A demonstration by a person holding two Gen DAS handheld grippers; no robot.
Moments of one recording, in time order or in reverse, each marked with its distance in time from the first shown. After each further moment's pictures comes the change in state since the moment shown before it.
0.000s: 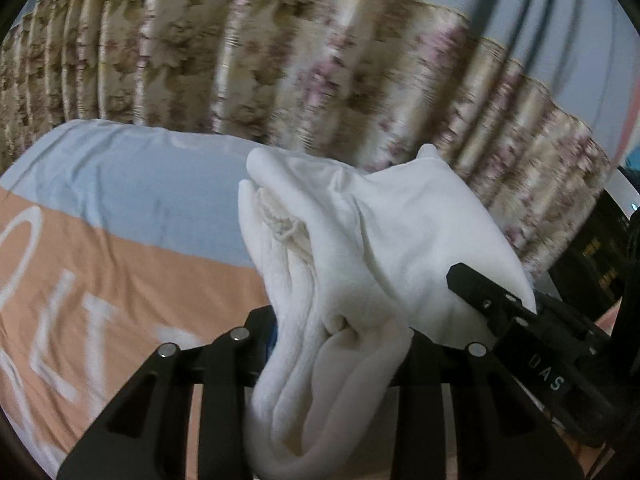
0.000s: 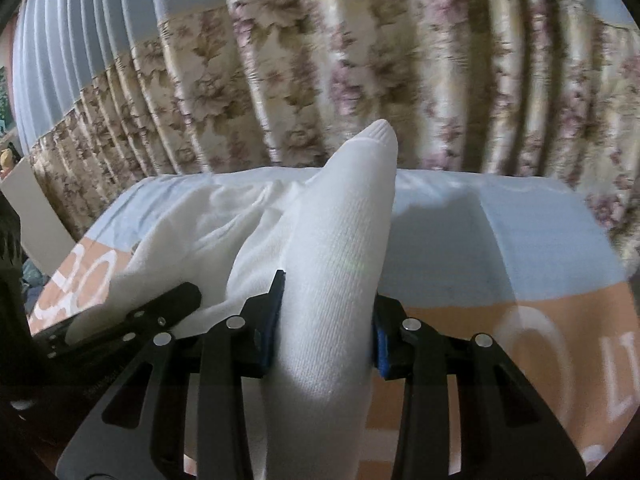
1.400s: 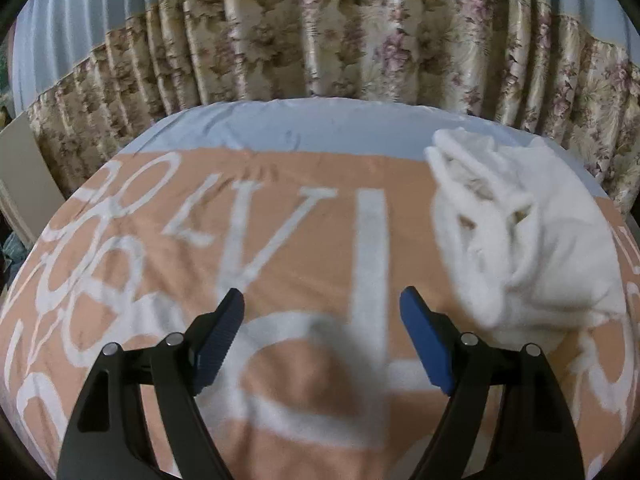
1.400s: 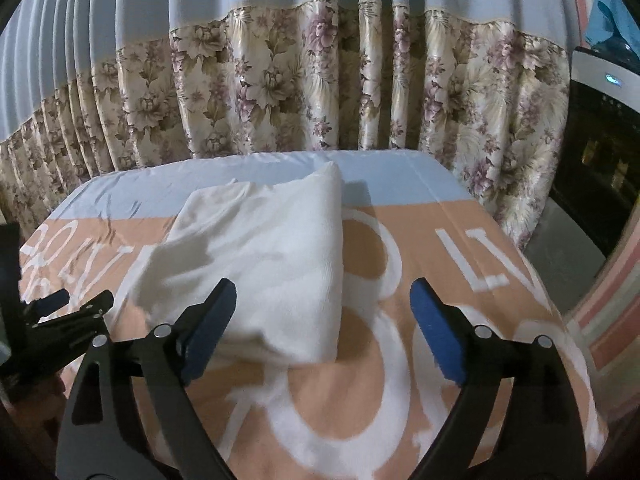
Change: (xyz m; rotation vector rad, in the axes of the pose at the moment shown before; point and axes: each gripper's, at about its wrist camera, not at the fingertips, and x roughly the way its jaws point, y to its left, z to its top) left arm -0.079 0.028 -0.122 0.070 -0.007 0.413; right arm -0.155 -0.044 -0.132 0.068 -0.095 -0.270
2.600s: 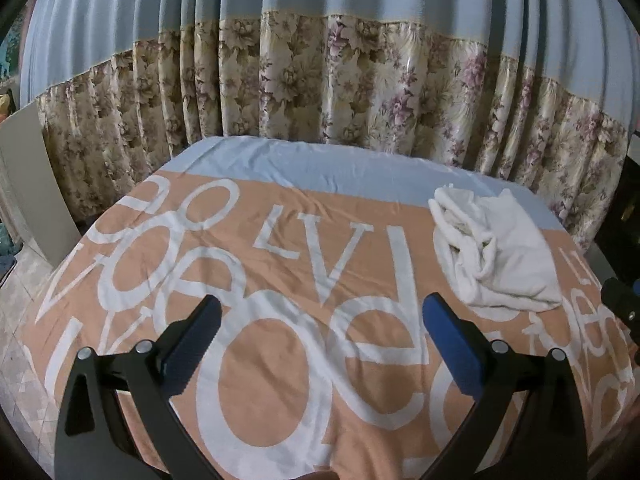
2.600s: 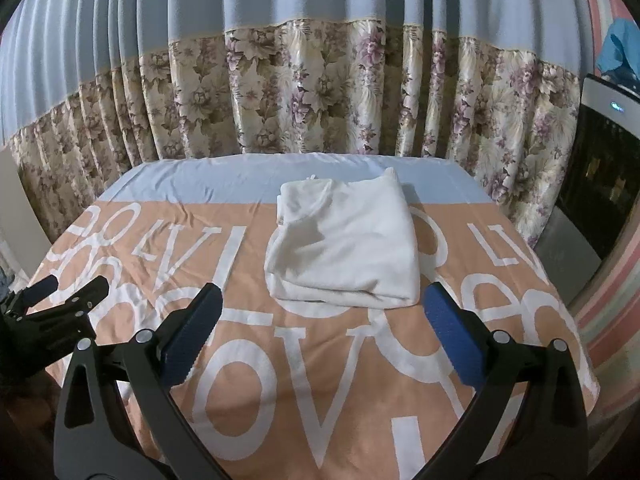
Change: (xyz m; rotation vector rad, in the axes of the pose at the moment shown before) left arm -0.117 0.089 -0.008 -0.048 -0.115 -0.097; right arm -0.093 0.097 -0.009 -0.042 0.004 0.049
